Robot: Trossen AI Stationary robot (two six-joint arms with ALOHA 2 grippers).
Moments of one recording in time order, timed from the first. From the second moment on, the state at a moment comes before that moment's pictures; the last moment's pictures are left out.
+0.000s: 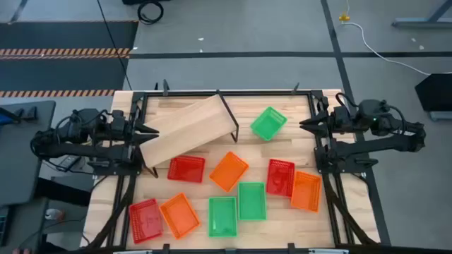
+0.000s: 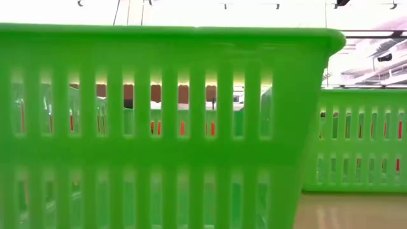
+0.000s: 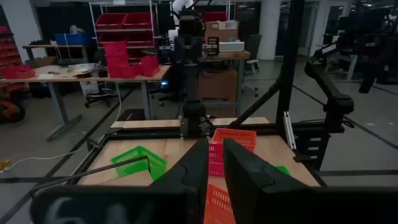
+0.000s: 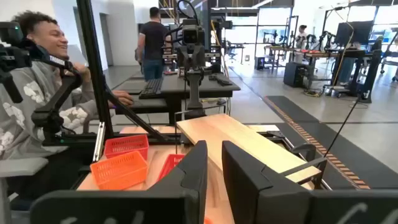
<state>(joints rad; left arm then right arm) 0.00 0.39 0.79 -0.39 0.00 0.02 0.00 0.39 0.78 -0.39 0.00 0.00</state>
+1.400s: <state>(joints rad) 0.00 0.39 0.79 -0.39 0.00 0.02 0.00 0.39 0.78 -0.39 0.00 0.00</state>
